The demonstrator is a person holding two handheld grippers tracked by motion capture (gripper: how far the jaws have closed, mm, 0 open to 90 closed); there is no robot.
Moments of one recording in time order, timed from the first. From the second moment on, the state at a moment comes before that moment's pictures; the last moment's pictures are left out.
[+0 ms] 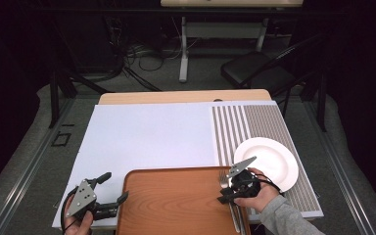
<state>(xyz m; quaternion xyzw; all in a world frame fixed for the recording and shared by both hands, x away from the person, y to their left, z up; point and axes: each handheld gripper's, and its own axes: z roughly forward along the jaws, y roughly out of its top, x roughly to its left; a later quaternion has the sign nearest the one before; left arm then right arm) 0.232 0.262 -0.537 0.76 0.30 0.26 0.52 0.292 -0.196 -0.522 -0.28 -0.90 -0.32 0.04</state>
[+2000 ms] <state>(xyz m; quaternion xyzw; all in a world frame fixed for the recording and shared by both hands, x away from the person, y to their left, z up) 0.232 0.262 -0.538 0.76 0.30 0.26 0.51 0.294 -0.265 -0.495 -0.29 -0.90 -0.32 -0.08</state>
